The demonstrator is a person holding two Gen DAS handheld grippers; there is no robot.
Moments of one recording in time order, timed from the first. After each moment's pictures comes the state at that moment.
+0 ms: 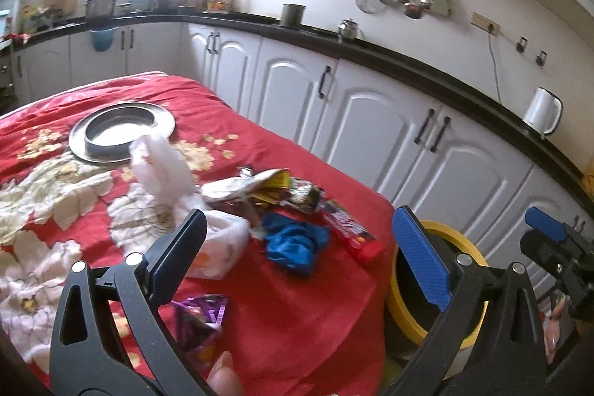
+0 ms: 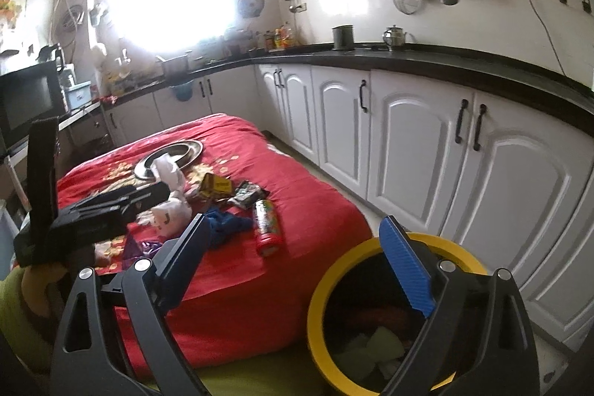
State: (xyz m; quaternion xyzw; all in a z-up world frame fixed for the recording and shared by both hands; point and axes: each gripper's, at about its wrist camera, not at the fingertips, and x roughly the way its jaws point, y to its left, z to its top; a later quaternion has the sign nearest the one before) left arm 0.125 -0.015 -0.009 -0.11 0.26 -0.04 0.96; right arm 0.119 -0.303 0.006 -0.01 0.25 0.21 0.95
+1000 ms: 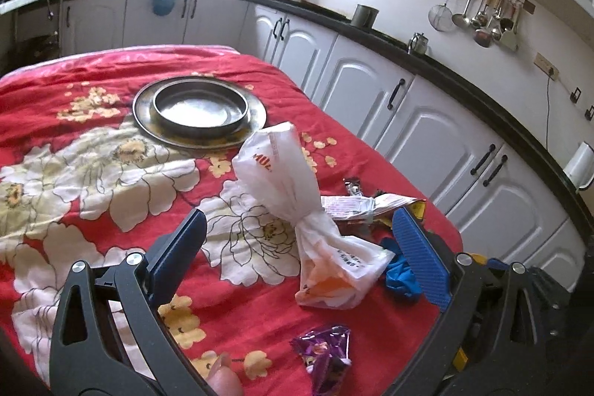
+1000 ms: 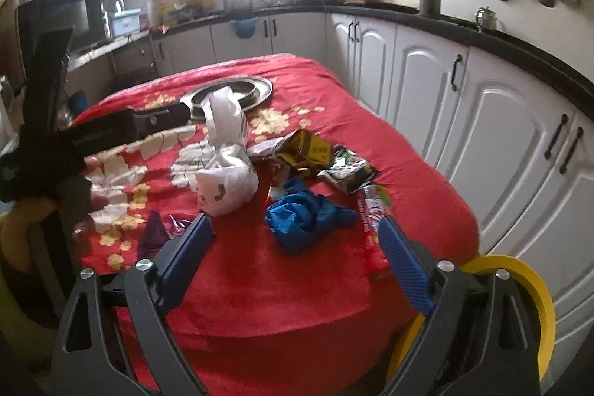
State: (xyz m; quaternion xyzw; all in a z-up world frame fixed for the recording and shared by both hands) left arm 0.149 0.085 -0.032 -0.18 0.29 0.04 0.94; right arm 0.175 -0.171 -0.045 -0.10 0.32 0.32 0.89
